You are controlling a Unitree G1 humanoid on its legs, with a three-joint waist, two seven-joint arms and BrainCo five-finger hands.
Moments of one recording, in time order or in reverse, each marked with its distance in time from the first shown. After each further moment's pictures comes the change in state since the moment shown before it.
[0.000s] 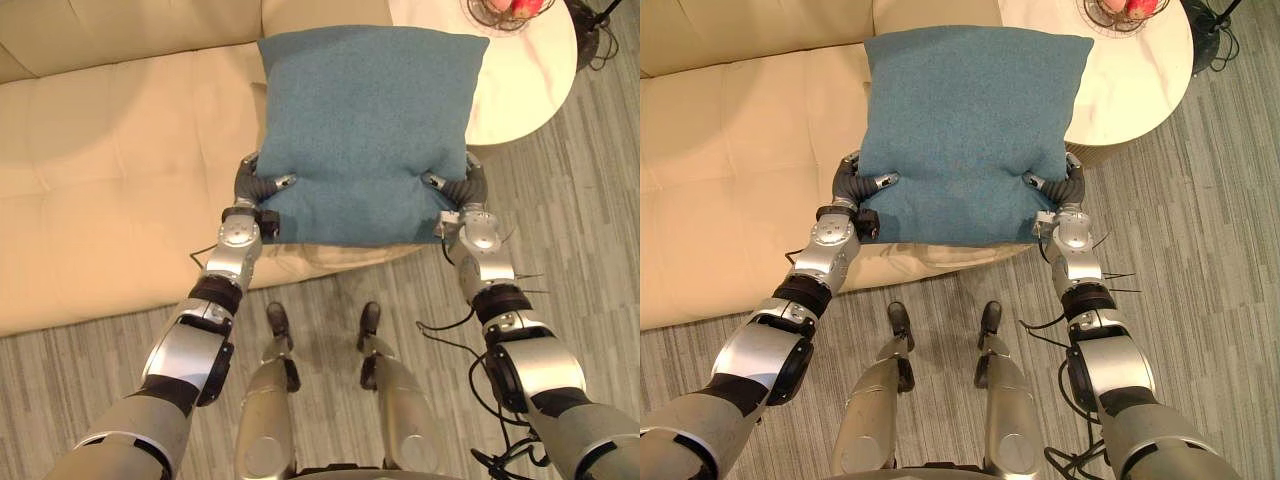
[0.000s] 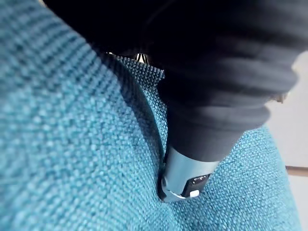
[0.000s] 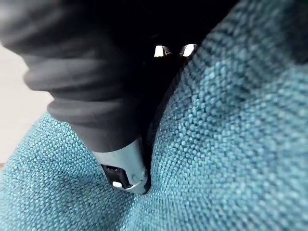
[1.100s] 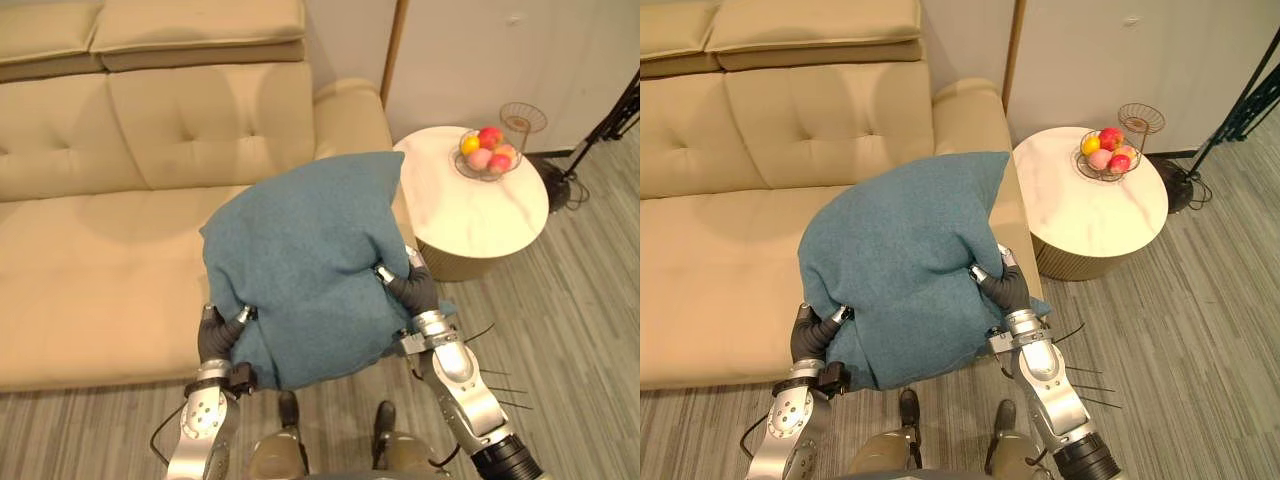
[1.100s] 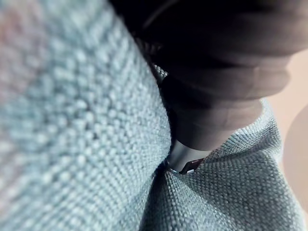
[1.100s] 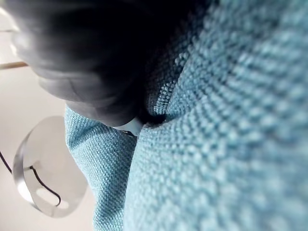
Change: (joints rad) left arm 1.144 -0.090 0.054 -0.885 0.013 -0.060 0.003; right arm 0.777 0.073 0.292 -0.707 -0.120 -0.092 0.133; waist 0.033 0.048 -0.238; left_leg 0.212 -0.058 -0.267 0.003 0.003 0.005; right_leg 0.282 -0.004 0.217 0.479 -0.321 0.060
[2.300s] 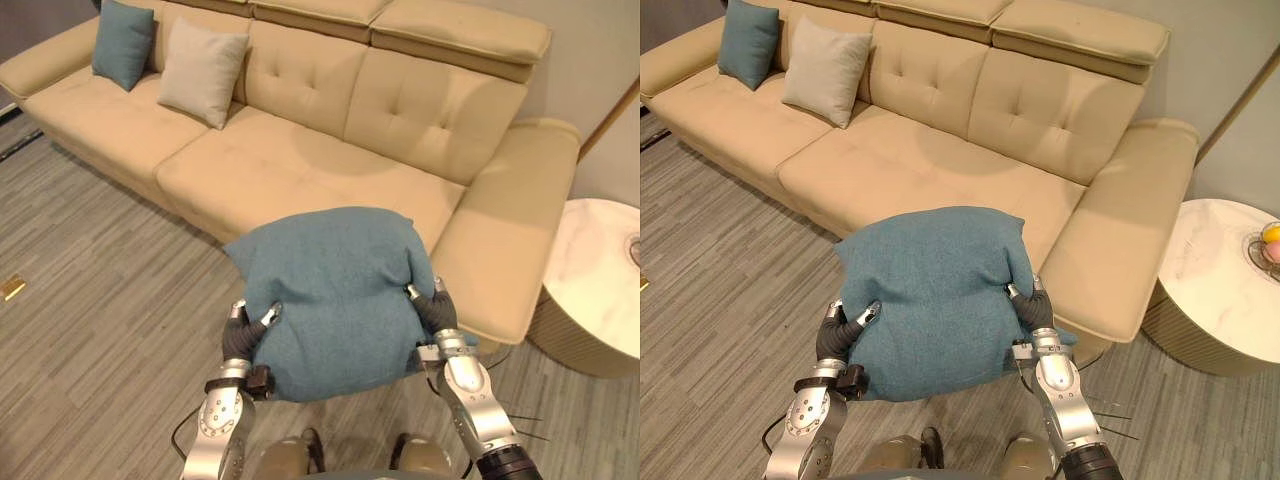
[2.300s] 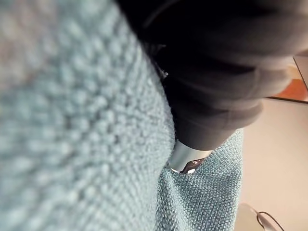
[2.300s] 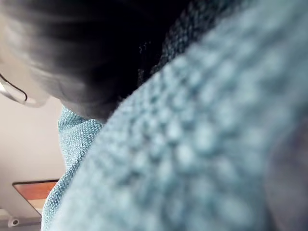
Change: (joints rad) left arm -0.009 -0.030 -0.057 0.035 0.001 0.007 -0.094; right arm 0.072 0.054 -0.159 0.118 -0.079 0.058 -0.031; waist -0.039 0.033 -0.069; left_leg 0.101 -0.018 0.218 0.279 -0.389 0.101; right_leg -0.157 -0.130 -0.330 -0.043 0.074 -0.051
